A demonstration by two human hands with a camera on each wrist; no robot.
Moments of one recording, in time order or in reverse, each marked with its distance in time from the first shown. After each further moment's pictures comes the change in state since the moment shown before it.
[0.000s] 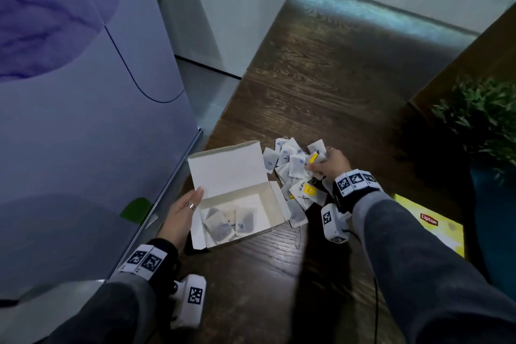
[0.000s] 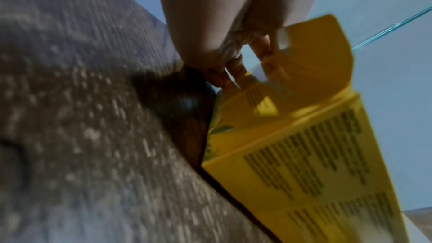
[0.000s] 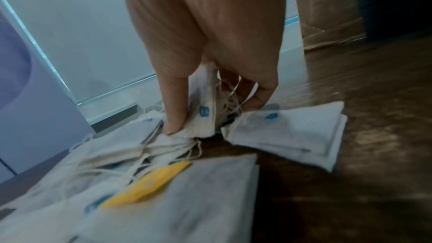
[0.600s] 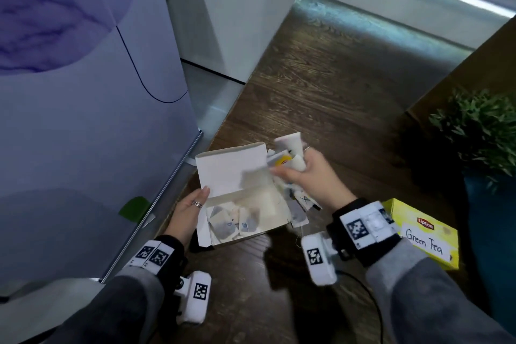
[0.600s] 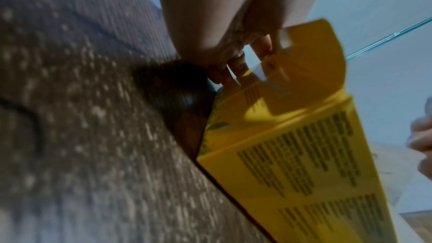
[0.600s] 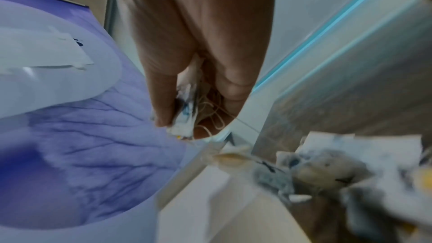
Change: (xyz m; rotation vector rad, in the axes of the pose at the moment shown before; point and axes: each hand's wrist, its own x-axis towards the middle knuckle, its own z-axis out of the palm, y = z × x) left_hand -0.009 0.005 0.003 -0.020 -0.010 -0.048; right_hand -0.150 -0.088 -0.011 0.473 -0.336 -0.498
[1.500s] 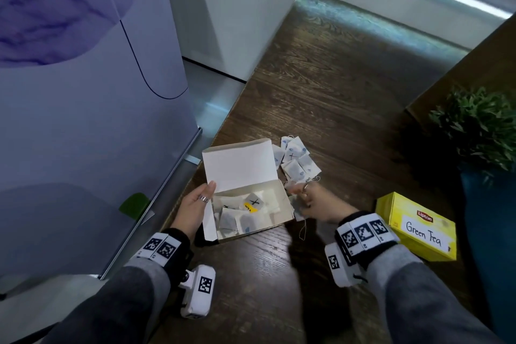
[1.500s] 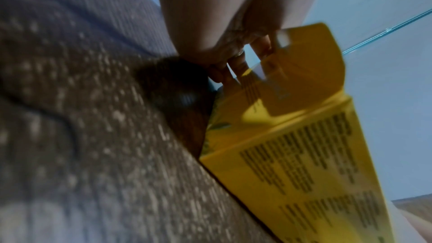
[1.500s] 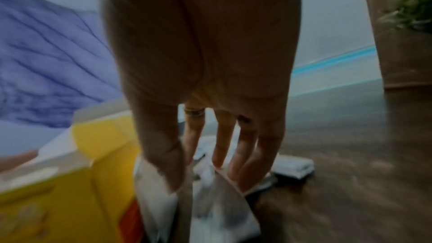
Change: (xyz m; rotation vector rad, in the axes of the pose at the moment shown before) left_hand 0.001 -0.005 -0.004 0.001 -0.051 0.035; right_hand 0.001 0.099 -0.018 -0.743 -0.245 0.249
